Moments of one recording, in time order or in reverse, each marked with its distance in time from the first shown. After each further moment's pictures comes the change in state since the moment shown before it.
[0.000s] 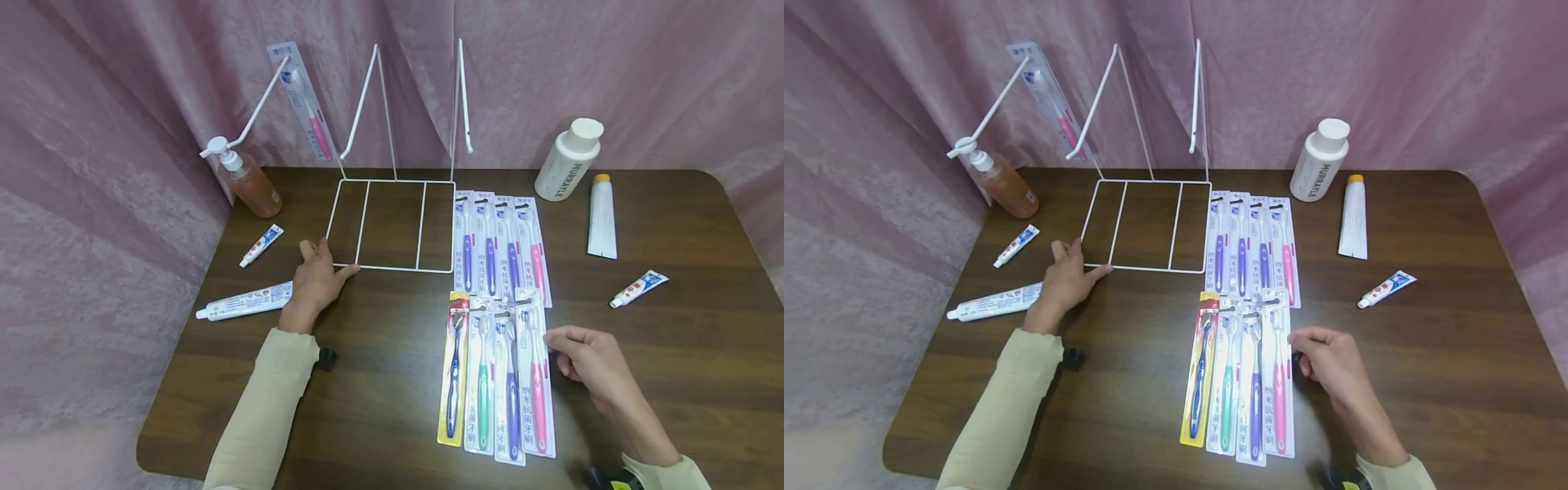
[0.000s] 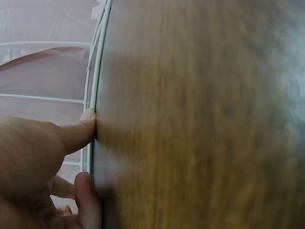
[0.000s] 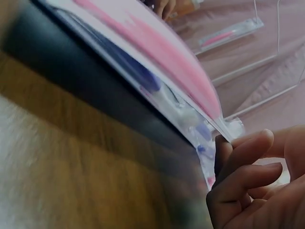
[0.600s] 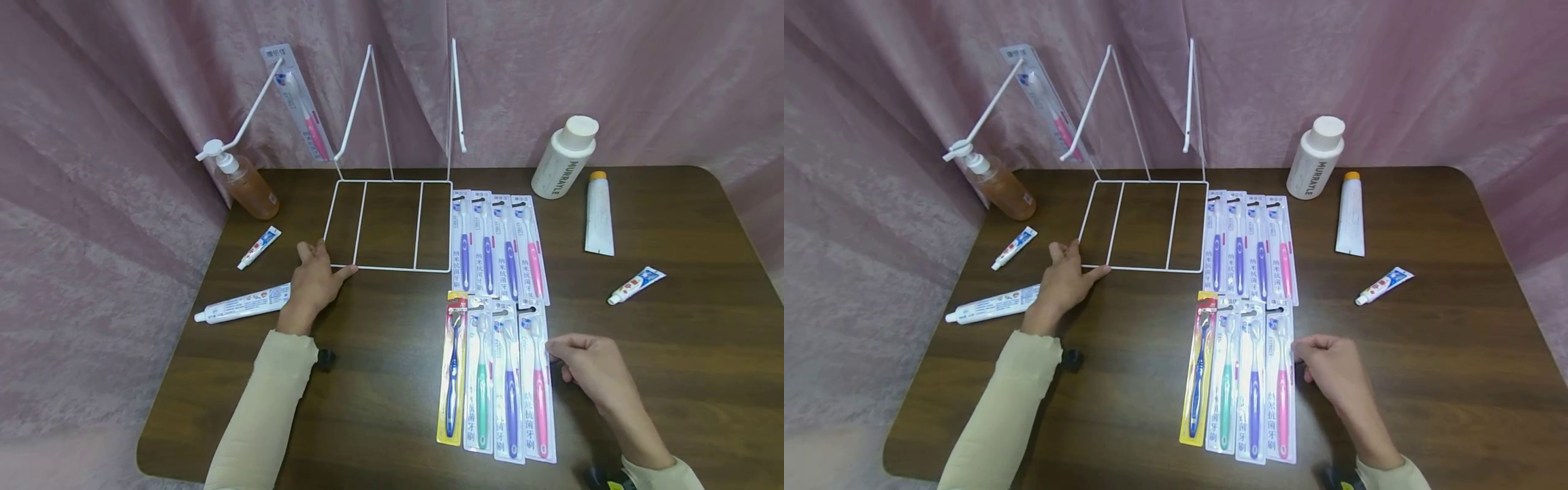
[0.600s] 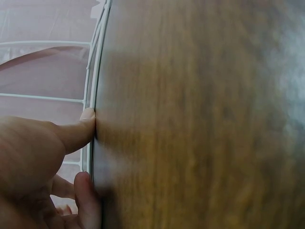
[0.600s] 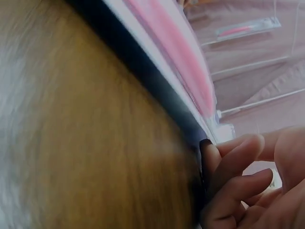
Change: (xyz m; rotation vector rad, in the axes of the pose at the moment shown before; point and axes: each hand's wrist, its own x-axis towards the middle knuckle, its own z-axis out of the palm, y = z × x) left_hand -0.001 0.000 -0.001 0.008 -0.002 0.005; right_hand -0.001 0.012 0.001 -0.193 0.084 0.034
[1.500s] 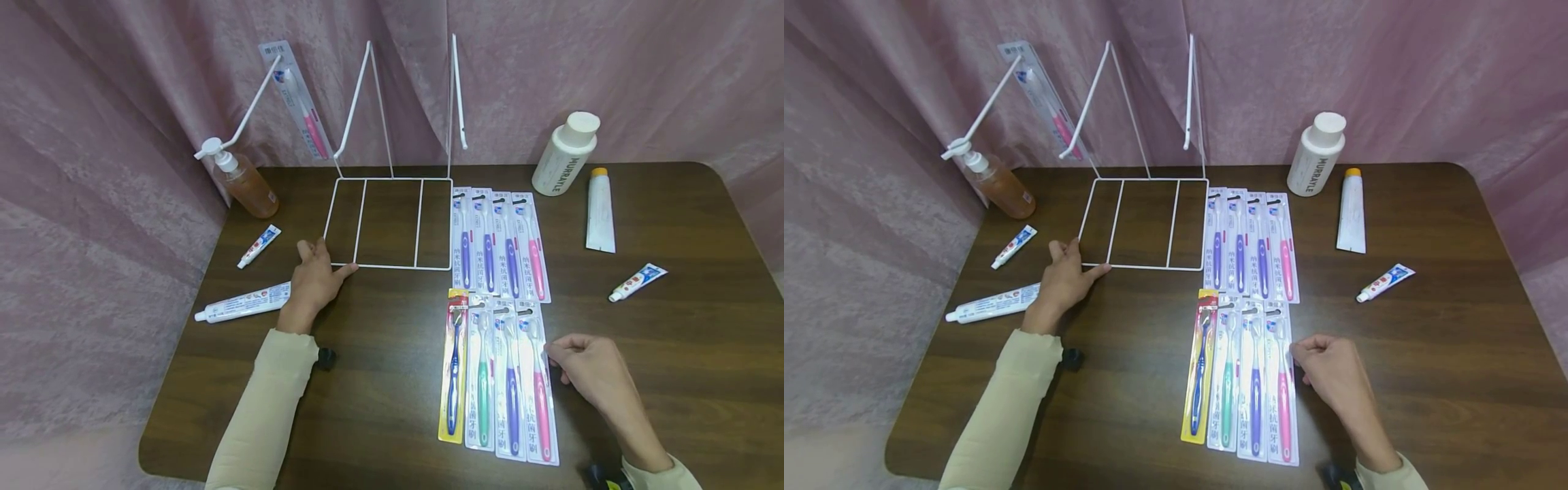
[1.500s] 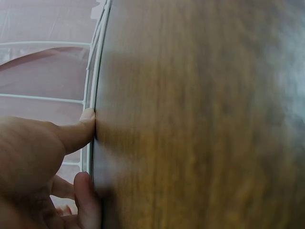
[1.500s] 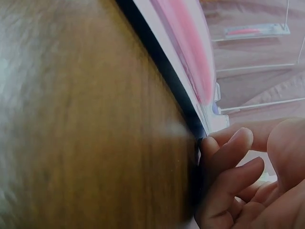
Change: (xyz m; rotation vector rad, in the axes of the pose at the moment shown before) left_hand 0.002 0.000 0.002 0.002 0.002 -0.008; right_hand -0.006 -0.001 0.003 -0.200 0.047 -0.013
